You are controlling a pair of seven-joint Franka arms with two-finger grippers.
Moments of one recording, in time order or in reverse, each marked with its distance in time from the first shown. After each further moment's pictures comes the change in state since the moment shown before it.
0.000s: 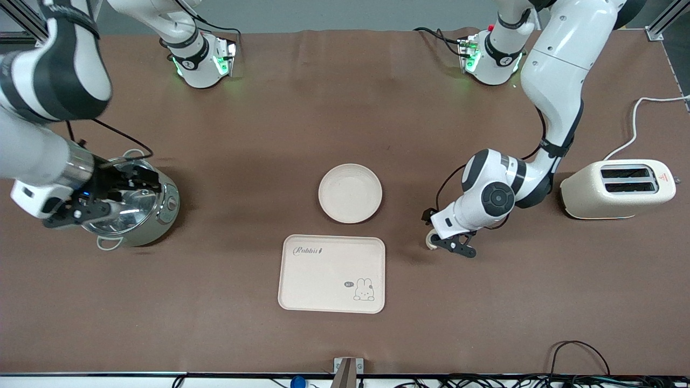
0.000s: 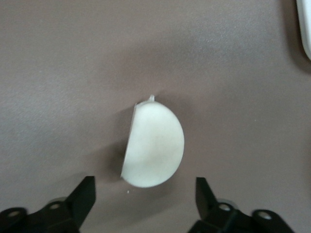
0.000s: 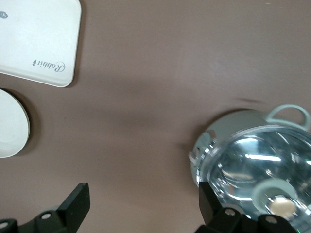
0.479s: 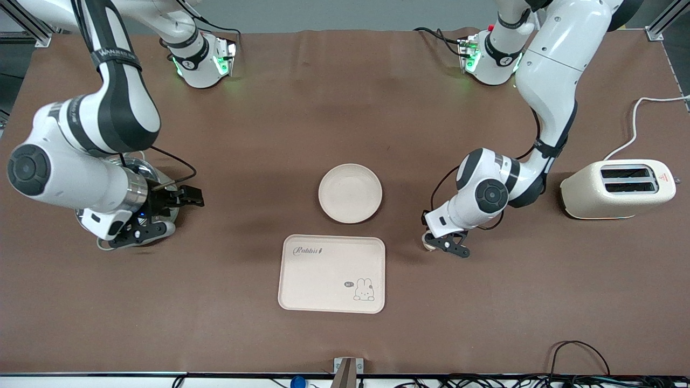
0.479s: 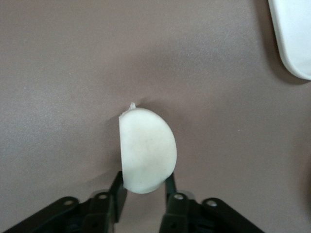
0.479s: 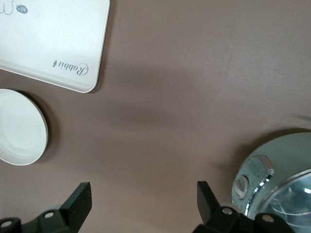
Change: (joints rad) left arm -0.018 0.001 -0.001 0.004 0.000 0.031 0.000; right arm 0.058 0.113 0.001 -0.001 0.088 0.082 0.001
